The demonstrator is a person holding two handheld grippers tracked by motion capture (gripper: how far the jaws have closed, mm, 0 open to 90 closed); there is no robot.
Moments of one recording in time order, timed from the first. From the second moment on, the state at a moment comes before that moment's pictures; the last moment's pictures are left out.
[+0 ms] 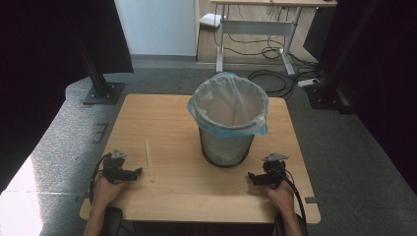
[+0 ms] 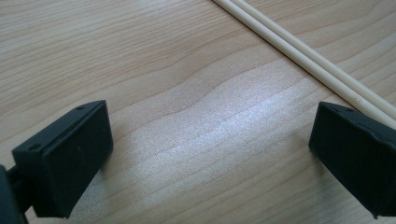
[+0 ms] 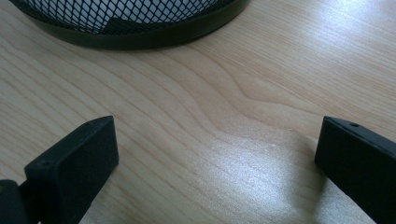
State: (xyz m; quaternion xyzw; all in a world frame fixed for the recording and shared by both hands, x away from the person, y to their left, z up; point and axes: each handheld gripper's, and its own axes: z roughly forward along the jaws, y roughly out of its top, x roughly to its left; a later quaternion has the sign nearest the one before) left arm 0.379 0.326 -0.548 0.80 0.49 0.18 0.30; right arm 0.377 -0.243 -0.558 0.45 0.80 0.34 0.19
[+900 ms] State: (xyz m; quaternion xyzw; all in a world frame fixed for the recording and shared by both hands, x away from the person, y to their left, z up) left arm 0.374 0.312 -0.526 0.79 0.49 0.18 0.33; right arm 0.375 -0.241 -0.558 0.45 0.80 0.34 0.19
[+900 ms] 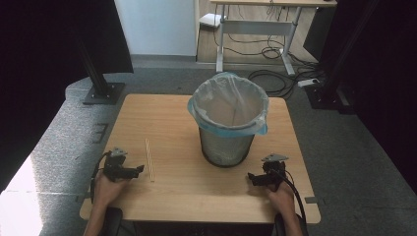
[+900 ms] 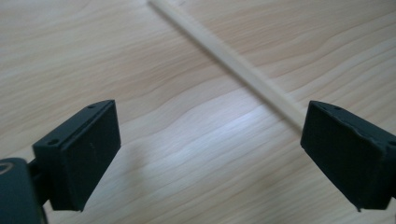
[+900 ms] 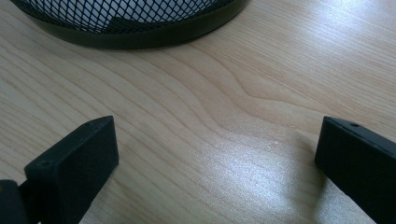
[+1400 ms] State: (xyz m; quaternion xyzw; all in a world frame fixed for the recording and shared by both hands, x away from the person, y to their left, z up) left arm 0.380 0.281 -0.534 0.80 0.48 0.18 0.31; right arm 0.374 -0.241 -0.558 0.45 0.80 0.34 0.19
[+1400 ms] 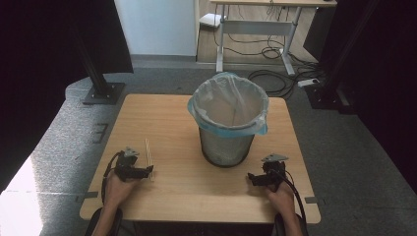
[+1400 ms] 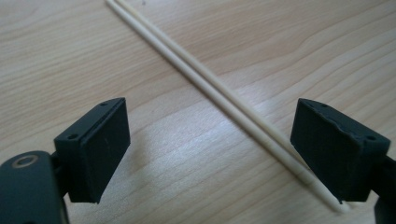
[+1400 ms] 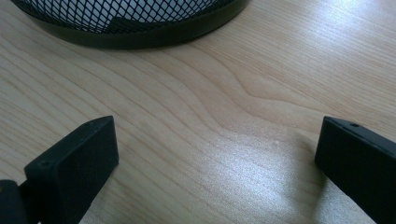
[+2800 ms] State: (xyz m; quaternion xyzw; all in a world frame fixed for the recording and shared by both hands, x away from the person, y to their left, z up) left arm 0.398 0.333 -0.490 0.77 0.52 0.12 0.35; right arm 0.373 -0.240 -0.558 0.45 0.80 0.34 0.19
